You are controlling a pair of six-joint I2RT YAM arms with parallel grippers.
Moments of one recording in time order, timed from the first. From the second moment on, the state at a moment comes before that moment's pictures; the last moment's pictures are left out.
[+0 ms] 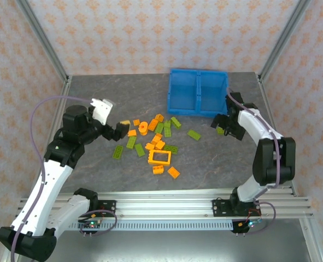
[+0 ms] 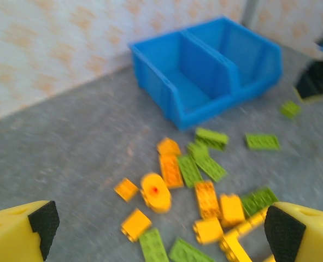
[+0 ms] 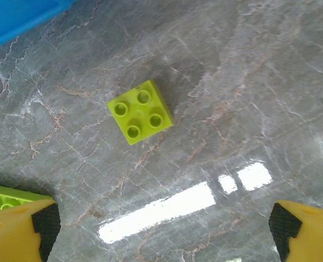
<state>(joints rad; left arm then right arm) -0.20 0.86 0.98 -0.59 0.33 0.16 0.07 1.62 1.17 -0.89 0.03 0.53</state>
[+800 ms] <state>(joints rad) -0.22 0.83 0.84 -0.59 0.44 0.20 0.10 1.89 1.28 -0.82 0.11 0.40</state>
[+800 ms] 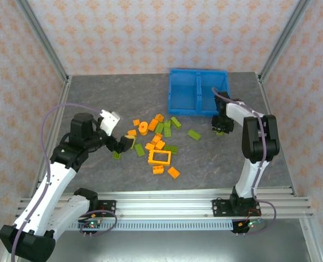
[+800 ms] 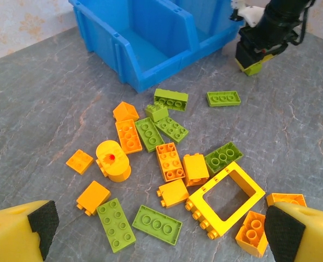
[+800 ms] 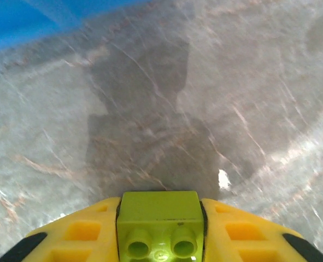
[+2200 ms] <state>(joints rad) -0.22 0.81 0.78 -0.48 0.32 0.10 0.11 2.25 2.06 -0.83 0.10 0.58</state>
